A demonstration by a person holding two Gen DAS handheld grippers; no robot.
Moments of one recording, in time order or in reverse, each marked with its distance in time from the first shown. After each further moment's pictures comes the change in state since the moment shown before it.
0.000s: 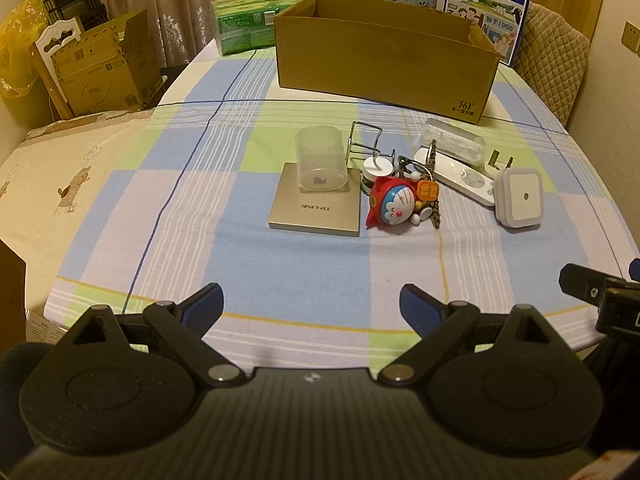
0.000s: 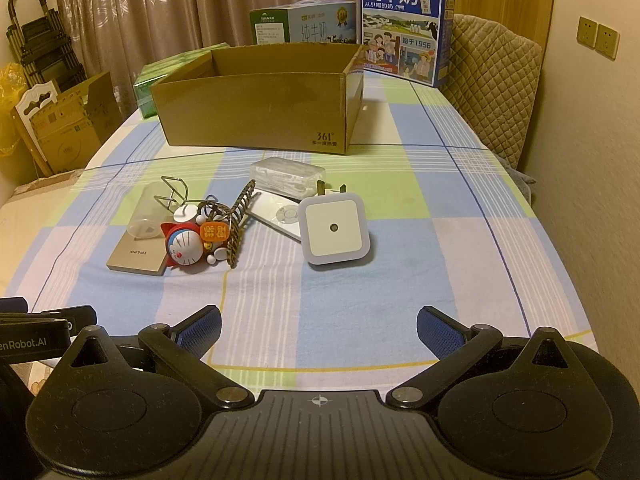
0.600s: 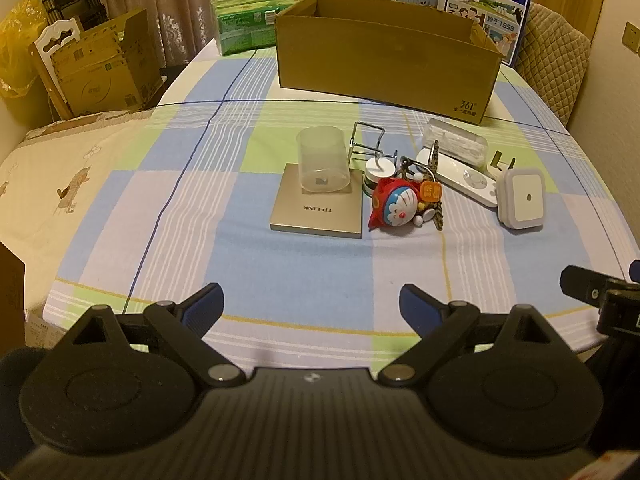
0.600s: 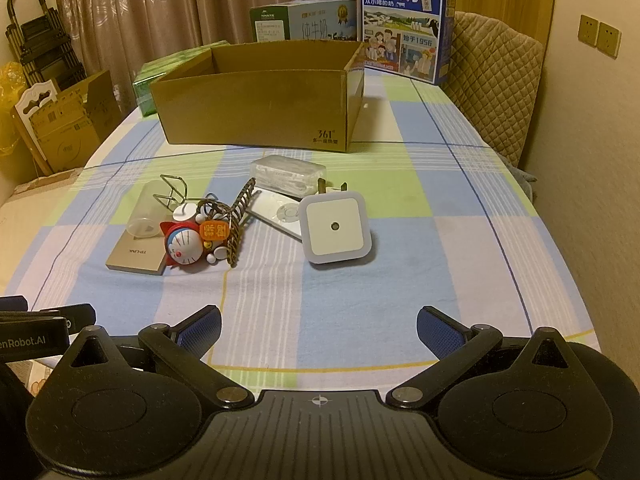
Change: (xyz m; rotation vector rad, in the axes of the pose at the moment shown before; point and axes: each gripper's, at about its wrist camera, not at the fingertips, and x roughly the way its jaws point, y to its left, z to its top) left arm 0.006 0.002 -0.002 0.003 -0.001 -0.002; right arm 0.001 0.000 0.000 0.001 0.004 0.001
